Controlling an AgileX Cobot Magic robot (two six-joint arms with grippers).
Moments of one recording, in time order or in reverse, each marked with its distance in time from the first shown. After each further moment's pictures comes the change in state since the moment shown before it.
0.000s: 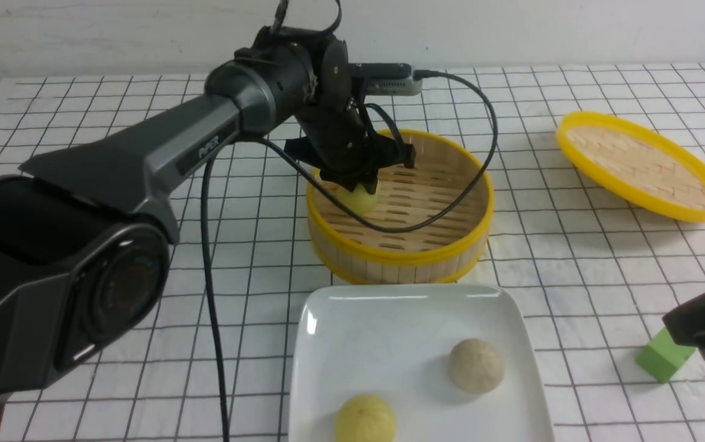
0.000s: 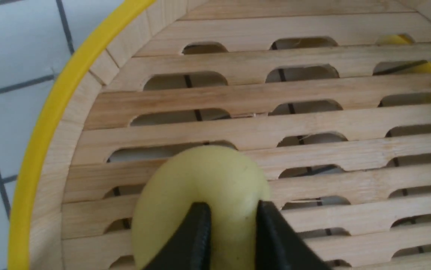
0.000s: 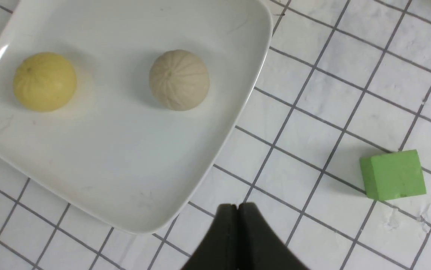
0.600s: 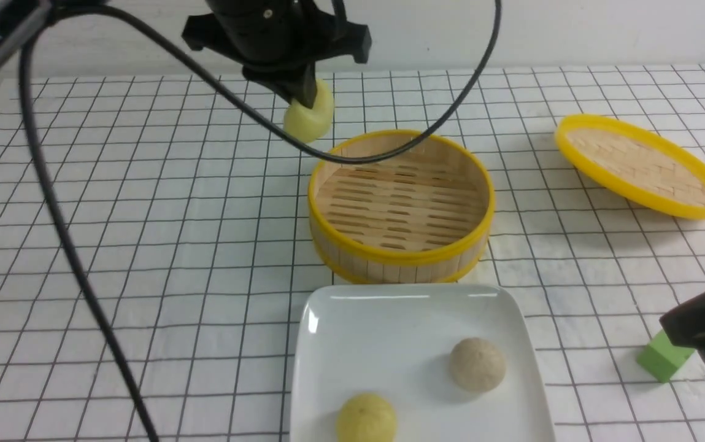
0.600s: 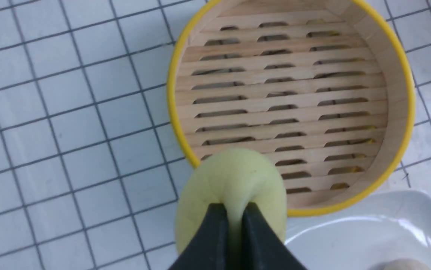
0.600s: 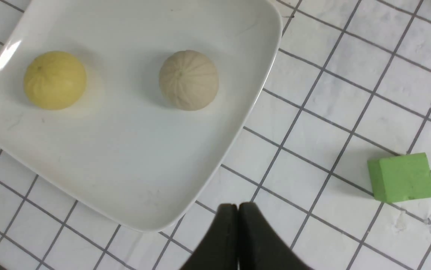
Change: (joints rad) right arm 0.000 0.000 0.000 0.009 0.000 -0.015; left arm 0.000 -0.449 0.080 0.088 0.342 -0.003
